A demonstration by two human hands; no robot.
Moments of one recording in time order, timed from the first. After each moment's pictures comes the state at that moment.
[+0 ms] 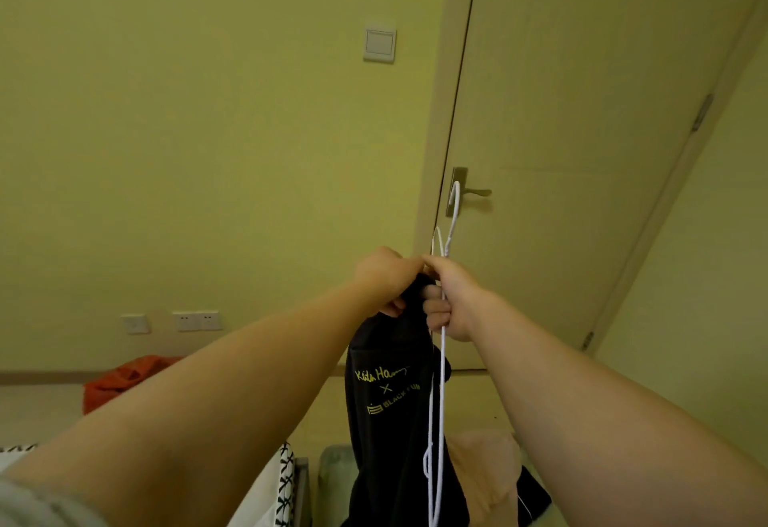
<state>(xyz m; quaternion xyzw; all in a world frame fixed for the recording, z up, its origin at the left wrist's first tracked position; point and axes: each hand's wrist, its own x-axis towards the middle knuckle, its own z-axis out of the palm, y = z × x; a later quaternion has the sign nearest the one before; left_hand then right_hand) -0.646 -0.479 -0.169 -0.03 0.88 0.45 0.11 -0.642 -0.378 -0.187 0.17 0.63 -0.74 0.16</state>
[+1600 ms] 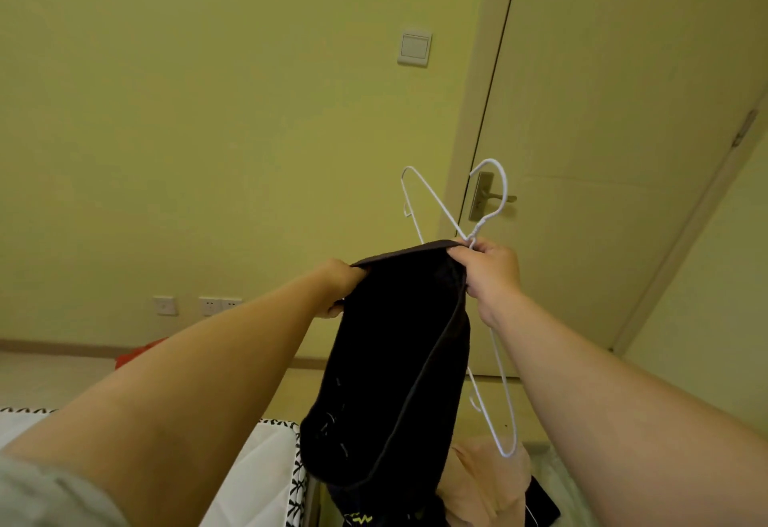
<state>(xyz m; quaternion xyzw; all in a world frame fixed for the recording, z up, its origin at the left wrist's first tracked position) -0.653 -0.571 -0.200 -0.12 0.84 0.51 0.14 -0.623 -0.393 -0.168 0.10 0.72 -0.68 -0.11</state>
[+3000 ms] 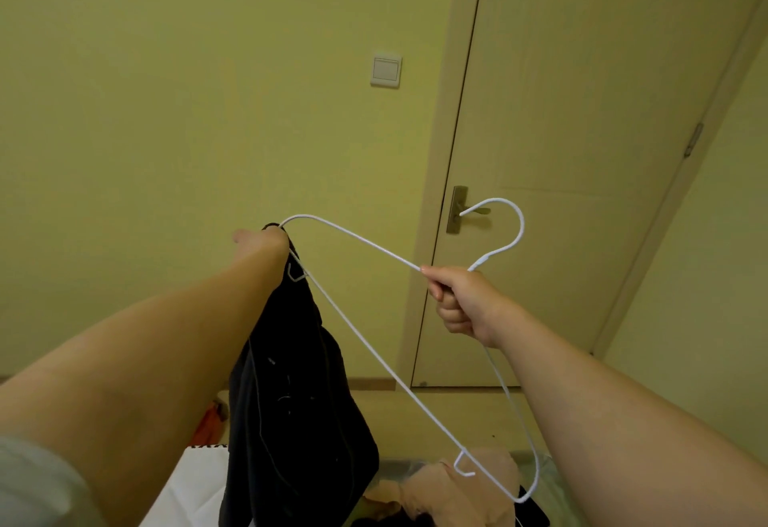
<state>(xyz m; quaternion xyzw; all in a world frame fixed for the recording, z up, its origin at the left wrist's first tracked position) -0.656 -0.596 -0.147 -0.32 0.72 0.62 -0.09 -0.607 -0.363 -0.163 0.01 0.76 -0.64 0.11</state>
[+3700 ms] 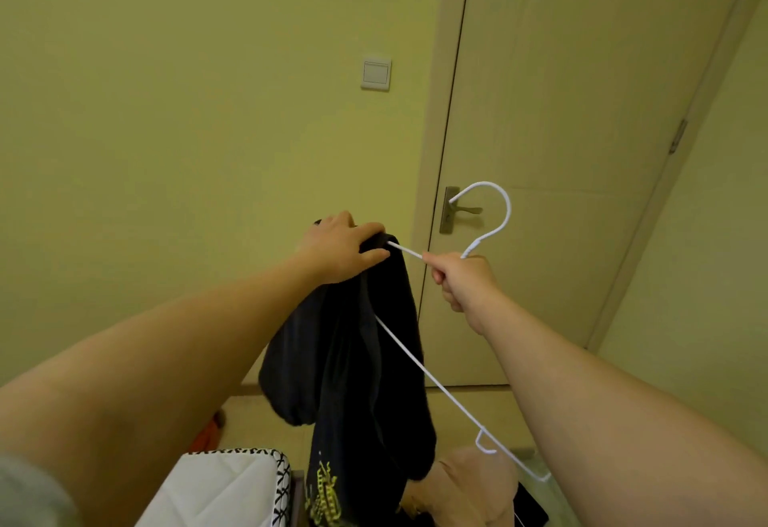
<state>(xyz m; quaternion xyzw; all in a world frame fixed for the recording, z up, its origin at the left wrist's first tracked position) -0.650 -0.540 -0.138 0.15 0.98 0.07 -0.10 -0.607 -0.365 -0.153 0.11 0.78 -0.61 -0.04</state>
